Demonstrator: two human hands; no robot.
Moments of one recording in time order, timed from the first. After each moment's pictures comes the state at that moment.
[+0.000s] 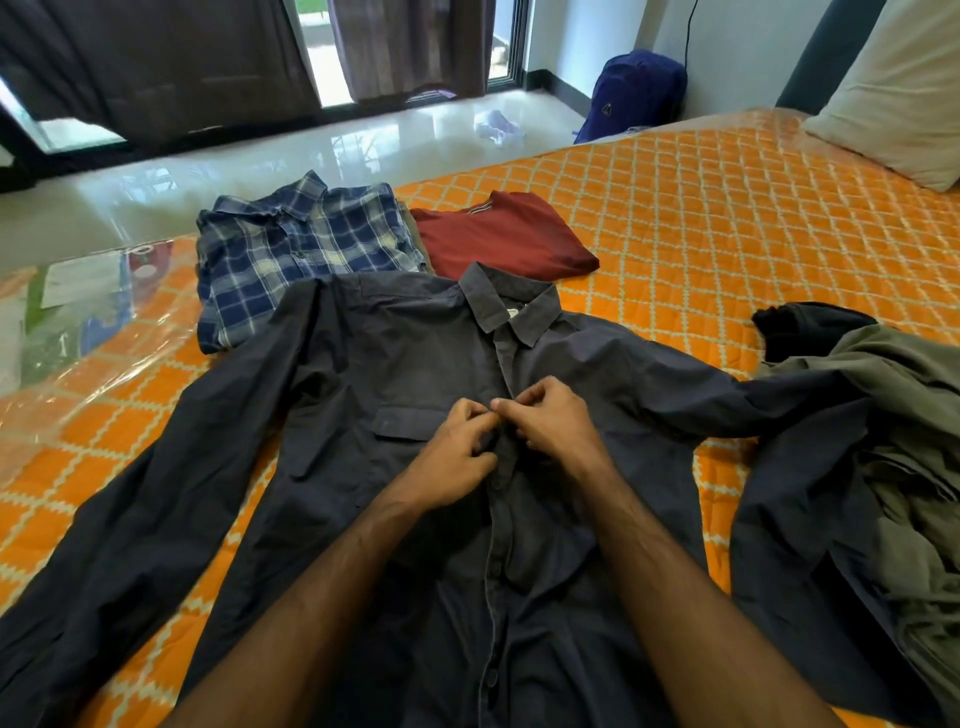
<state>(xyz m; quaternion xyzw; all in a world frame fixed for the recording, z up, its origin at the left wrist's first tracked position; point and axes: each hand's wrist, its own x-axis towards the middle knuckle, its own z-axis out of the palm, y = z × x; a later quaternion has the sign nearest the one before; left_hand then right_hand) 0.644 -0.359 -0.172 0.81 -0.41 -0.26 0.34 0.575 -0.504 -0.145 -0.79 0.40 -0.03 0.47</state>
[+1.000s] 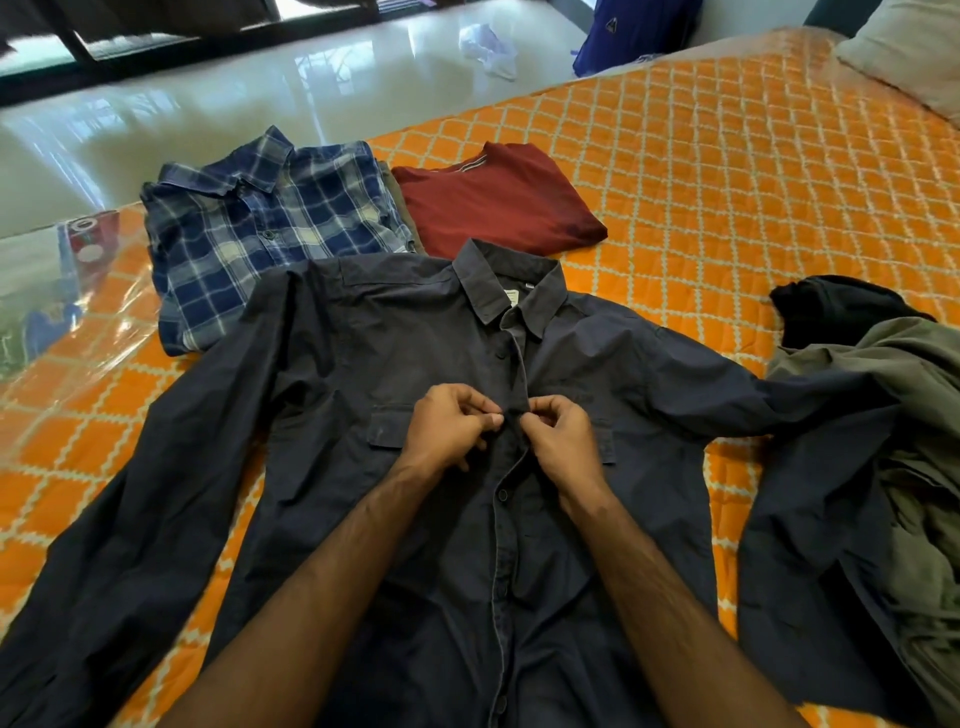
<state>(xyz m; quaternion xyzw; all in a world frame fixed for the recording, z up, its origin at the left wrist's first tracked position) 0.676 -0.392 -0.159 0.81 -0.12 -0.35 0.44 0.574 -0.501 -0.179 -0.64 0.46 -0.08 0.61</state>
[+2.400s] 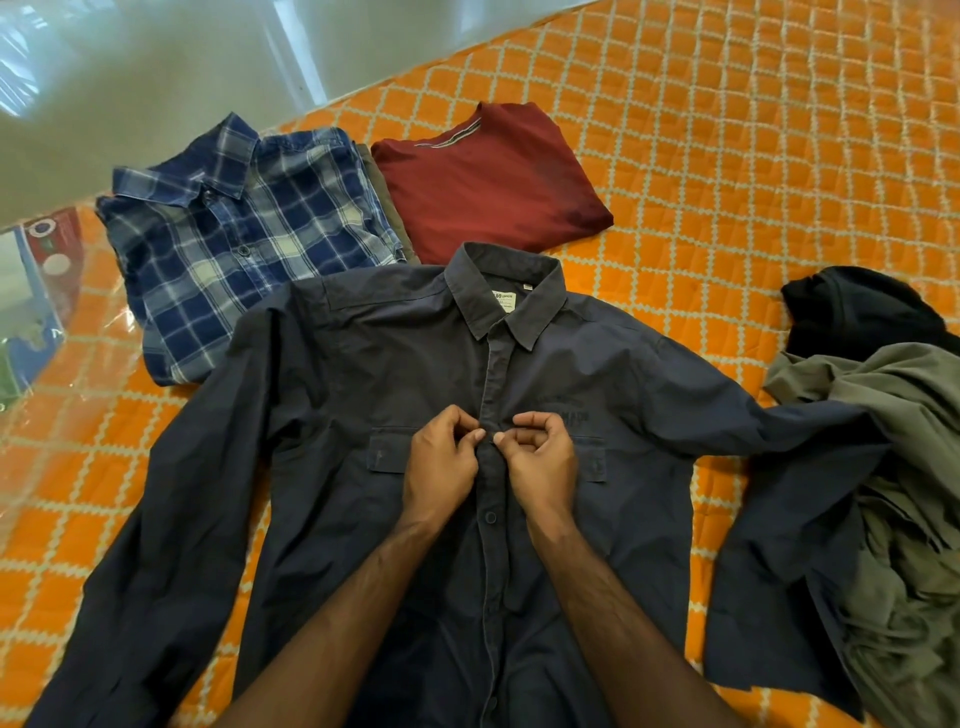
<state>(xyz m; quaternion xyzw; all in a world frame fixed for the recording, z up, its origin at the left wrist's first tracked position) 0.671 -0.394 -0.167 0.85 -0.13 -0.27 0.43 0.594 -0.484 -0.156 -0.60 0.55 -0.10 0.58</state>
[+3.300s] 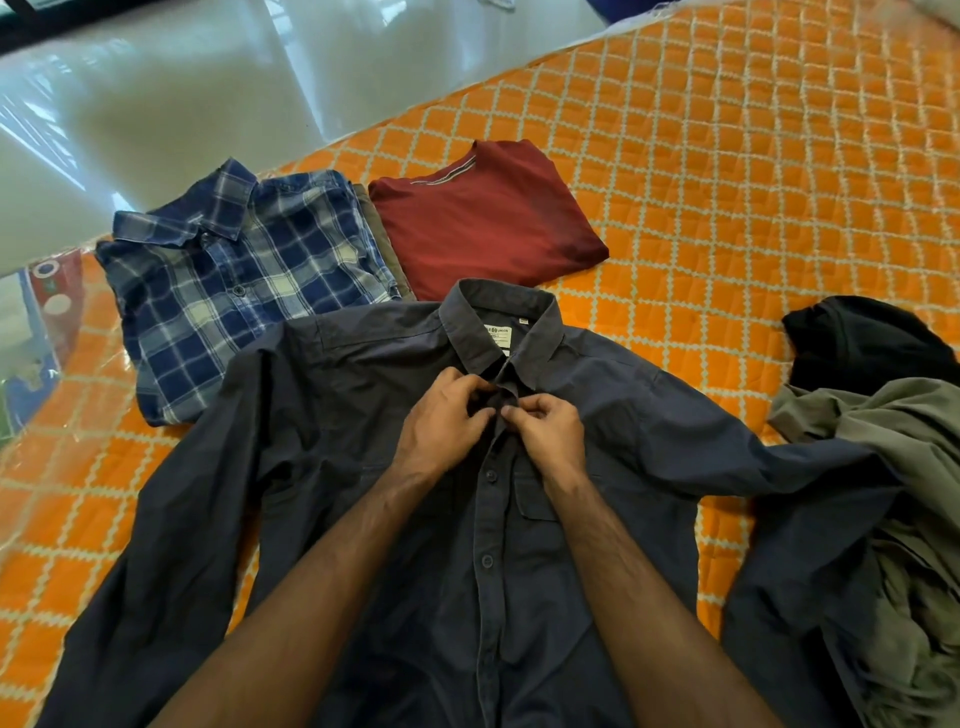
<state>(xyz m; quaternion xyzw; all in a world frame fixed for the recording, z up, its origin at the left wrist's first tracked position) 0.747 -0.443 -0.160 0.87 -0.31 -0.26 0.27 0.646 -0.554 -0.169 -0.62 0.52 -0.03 0.58</state>
